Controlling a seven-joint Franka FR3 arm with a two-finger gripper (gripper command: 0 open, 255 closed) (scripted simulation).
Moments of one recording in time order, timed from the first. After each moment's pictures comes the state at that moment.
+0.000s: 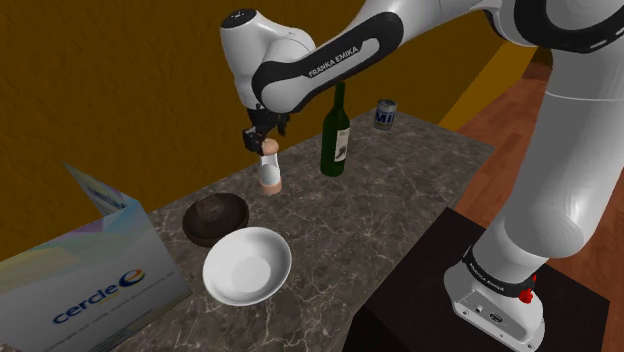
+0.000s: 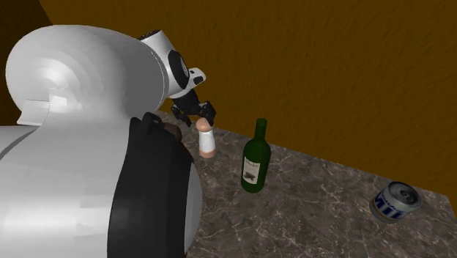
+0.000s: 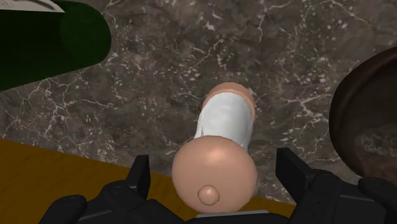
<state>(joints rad) 0.04 0.25 0.45 -1.85 -0.47 2.07 0.52</state>
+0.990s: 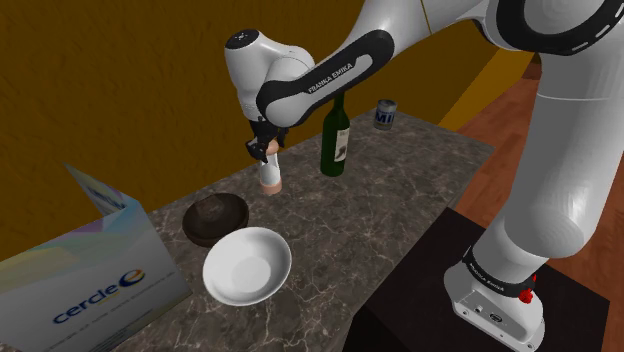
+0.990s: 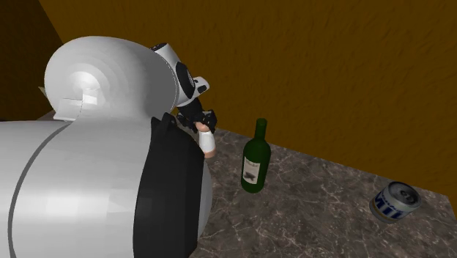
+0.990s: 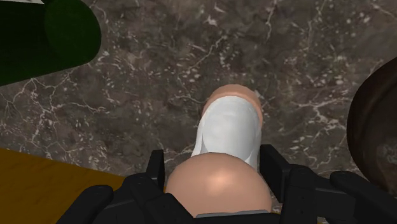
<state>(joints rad) 0.04 0.30 0.44 -1.87 -0.51 2.14 0.55</state>
